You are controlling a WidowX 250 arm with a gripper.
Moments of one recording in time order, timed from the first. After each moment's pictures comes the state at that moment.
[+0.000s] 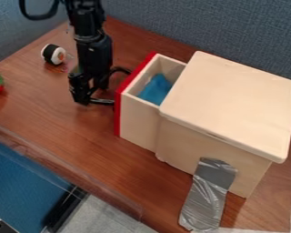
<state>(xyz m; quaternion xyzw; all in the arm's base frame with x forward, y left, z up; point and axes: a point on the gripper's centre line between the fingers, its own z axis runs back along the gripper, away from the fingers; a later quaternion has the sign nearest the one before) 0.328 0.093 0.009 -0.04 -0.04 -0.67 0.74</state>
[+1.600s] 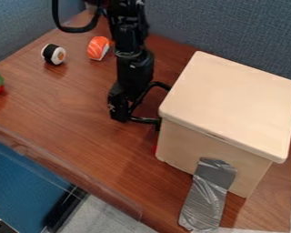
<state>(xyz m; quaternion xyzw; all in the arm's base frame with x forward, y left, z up) 0.329 0.017 0.015 -0.03 -0.06 -0.68 0.73</state>
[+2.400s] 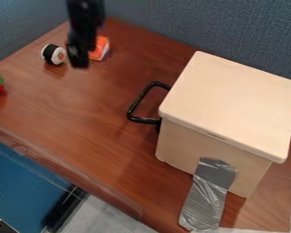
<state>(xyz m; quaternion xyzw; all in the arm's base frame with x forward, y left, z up) 0.334 0.139 0.080 -0.03 -0.06 -0.49 0.87</state>
